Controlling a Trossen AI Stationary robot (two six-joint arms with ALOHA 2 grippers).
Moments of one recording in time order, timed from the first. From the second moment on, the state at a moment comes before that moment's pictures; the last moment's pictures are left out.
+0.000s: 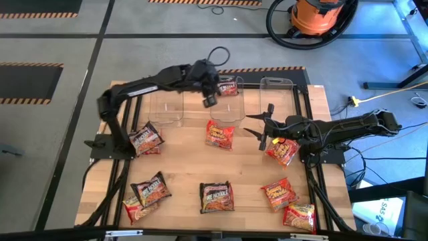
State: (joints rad) left arm 0.36 1.74 1.77 -0.84 -0.27 0.16; right arm 0.06 0.95 0.52 0.29 0.32 -0.30
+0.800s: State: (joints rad) left arm 0.03 1.09 1.26 -1.20 -0.27 -0.54; right arm 0.06 0.95 0.52 0.29 0.30 -0.29
